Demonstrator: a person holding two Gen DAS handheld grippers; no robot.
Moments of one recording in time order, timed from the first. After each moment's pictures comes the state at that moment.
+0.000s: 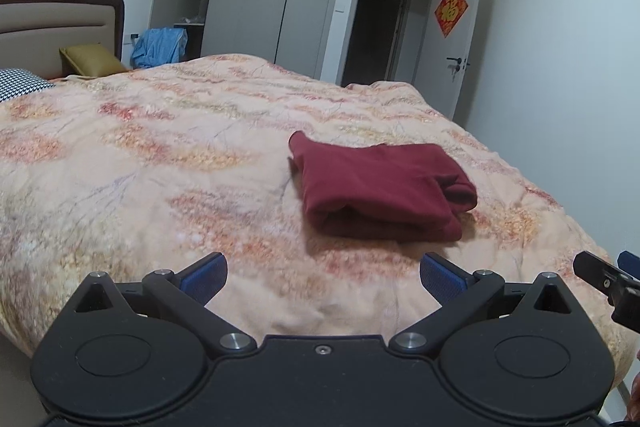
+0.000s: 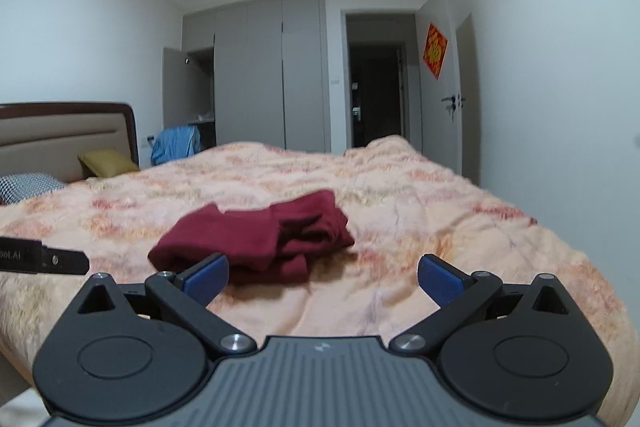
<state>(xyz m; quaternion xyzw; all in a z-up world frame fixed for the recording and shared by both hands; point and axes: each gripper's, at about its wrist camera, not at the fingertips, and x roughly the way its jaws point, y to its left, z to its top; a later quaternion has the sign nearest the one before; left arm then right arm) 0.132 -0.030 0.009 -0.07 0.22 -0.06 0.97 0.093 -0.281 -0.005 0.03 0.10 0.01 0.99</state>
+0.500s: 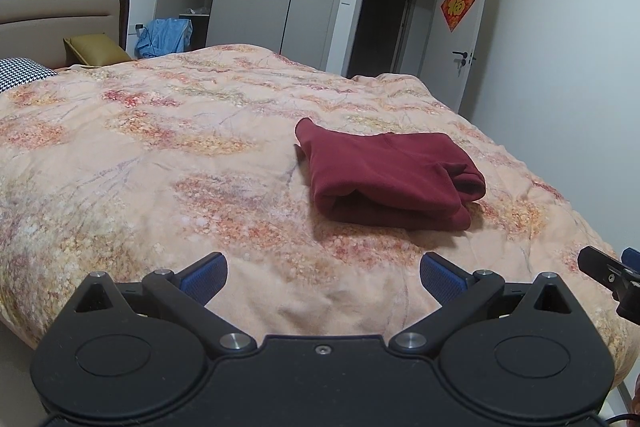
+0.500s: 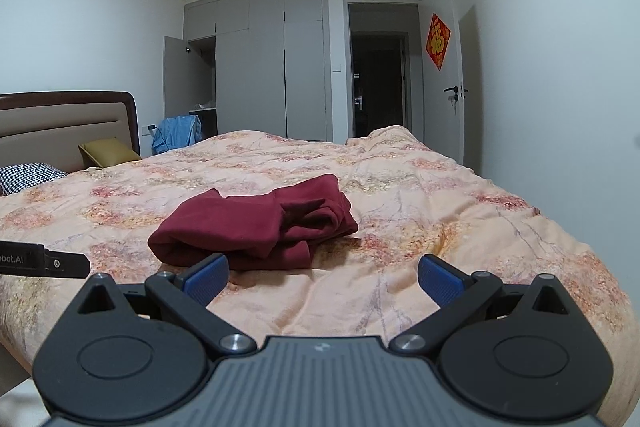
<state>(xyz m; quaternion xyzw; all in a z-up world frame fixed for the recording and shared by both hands) 0.134 -0.028 0.000 -0.08 0.23 -0.06 0.97 0.093 -0.278 -0.010 0.03 0.11 0.01 0.99</state>
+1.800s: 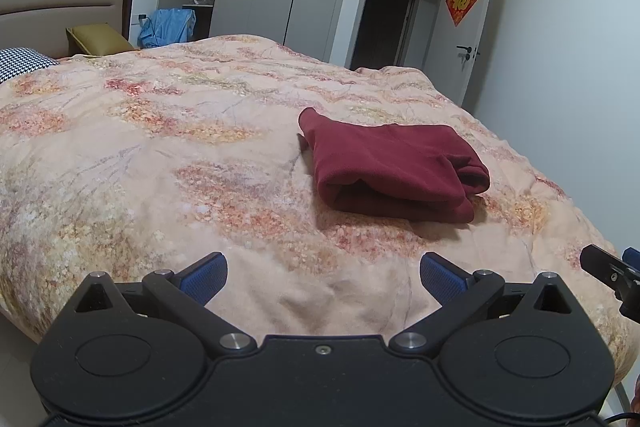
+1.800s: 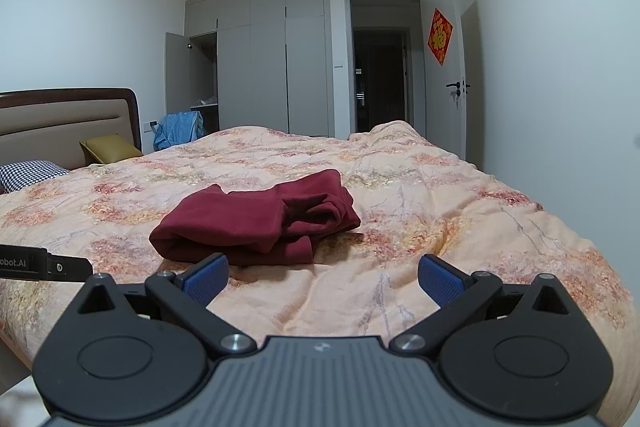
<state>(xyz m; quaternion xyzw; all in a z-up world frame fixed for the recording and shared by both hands) 0.135 -0.027 -0.006 -0.08 0.25 -0.05 0.96 0.095 -0.278 -0.013 0.03 0.12 0.01 0.99</state>
